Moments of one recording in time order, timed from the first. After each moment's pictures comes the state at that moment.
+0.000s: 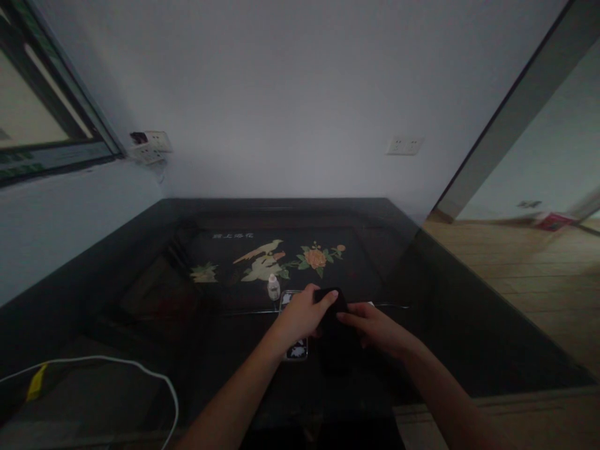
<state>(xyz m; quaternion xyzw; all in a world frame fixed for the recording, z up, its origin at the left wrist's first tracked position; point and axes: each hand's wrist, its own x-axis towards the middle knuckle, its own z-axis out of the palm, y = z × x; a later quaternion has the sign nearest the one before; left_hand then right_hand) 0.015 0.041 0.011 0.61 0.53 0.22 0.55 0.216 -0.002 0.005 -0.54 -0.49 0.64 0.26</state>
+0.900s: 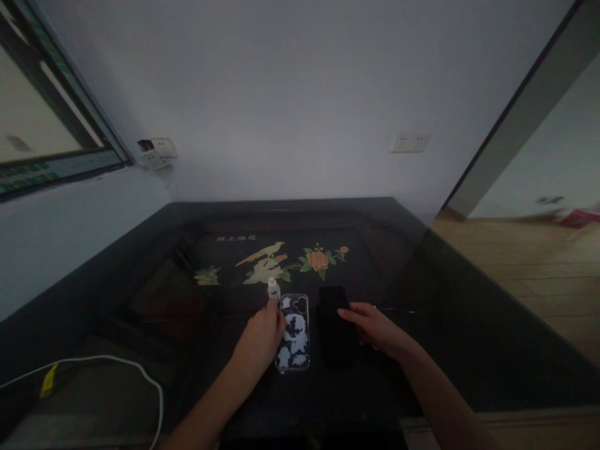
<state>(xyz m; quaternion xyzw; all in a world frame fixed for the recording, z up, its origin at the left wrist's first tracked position) -0.056 0.020 -0.001 0.72 0.65 0.09 0.20 0.221 0.012 -0.014 -0.54 -0.43 0.65 0.30</state>
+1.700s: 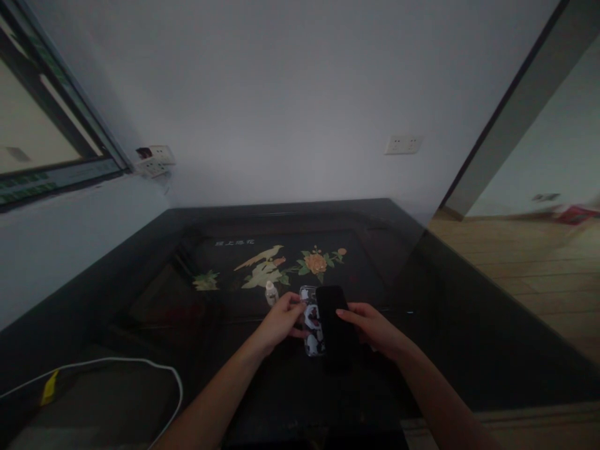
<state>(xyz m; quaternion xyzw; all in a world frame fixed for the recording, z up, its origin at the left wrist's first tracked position) -0.016 0.047 -0.007 0.45 0.49 0.30 0.68 0.222 0.010 -0.016 -0.50 -0.43 0.67 0.33</state>
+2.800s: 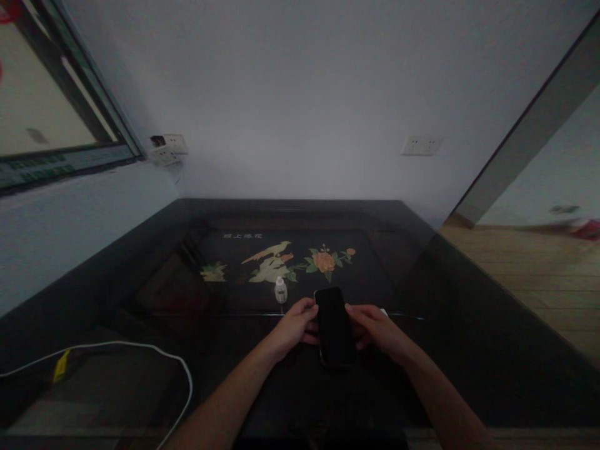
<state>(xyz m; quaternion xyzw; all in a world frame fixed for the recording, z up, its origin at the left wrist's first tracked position) -0.015 0.038 -0.031 0.41 0.42 0.31 0.75 0.213 0.016 -0.020 -0.54 -0.48 0.62 0.31</state>
